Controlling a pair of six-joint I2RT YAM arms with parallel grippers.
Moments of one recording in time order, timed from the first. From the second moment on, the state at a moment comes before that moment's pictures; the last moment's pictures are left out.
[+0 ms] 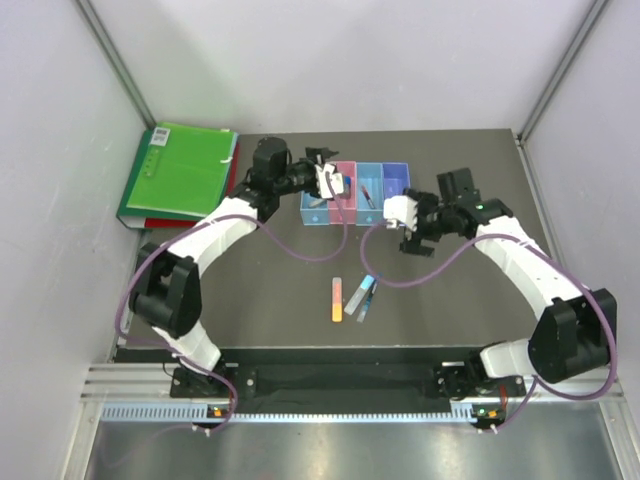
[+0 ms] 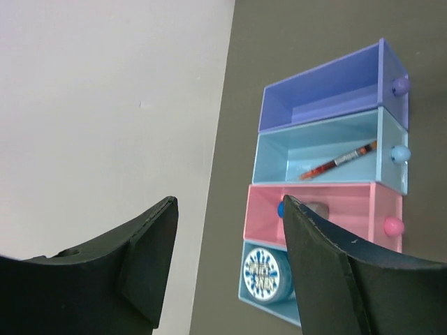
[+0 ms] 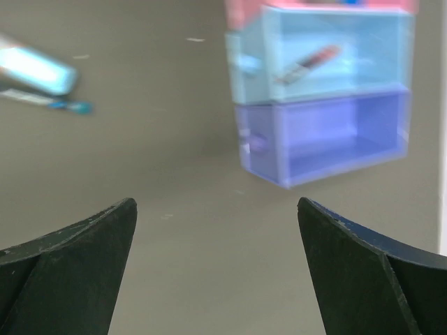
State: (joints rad) left arm -0.45 1.71 1.34 0.13 0.68 1.03; right arm 0.27 1.35 1.09 -0.62 -0.48 -1.12
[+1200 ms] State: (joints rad) left arm -0.45 1.46 1.05 0.24 0.40 0.93; right arm 0.62 1.59 0.90 -0.55 -0.36 -1.47
